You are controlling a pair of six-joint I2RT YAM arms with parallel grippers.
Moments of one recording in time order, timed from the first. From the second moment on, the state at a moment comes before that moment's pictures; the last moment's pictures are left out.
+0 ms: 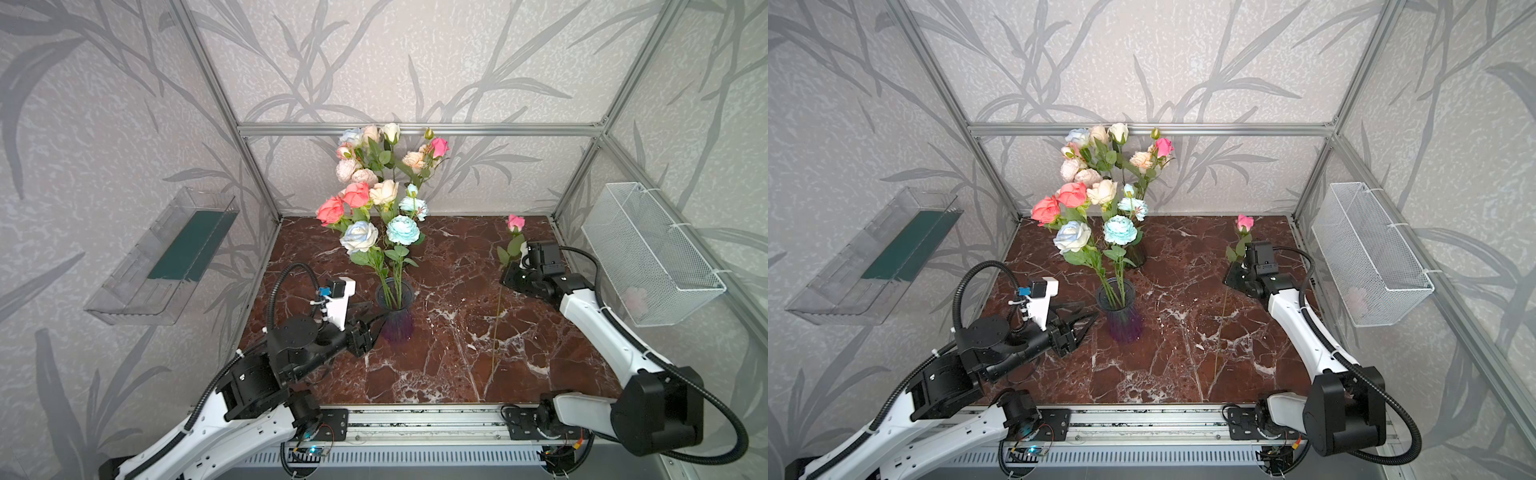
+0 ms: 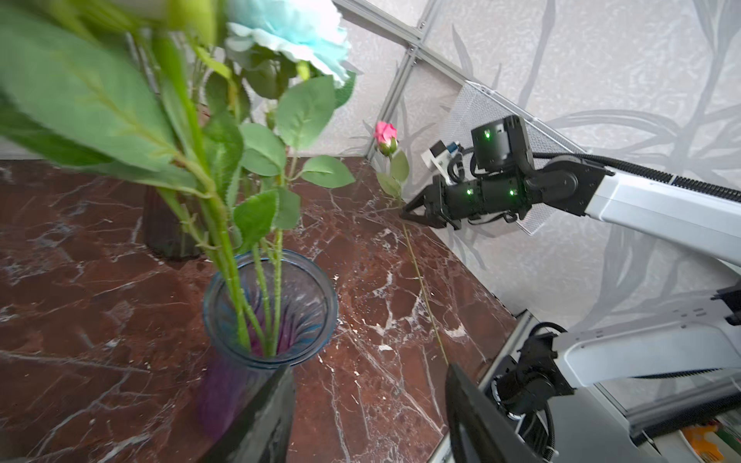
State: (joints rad) left arm -0.95 0.57 0.85 -0.50 -0.10 -0.45; right arm 0.15 1.25 0.98 -0.53 -0.13 0.55
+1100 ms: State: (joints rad) left arm -1.22 1.49 1.23 -0.04 -0.25 -0.36; right arm 0.28 0.64 0.78 -0.23 -0.24 0.74
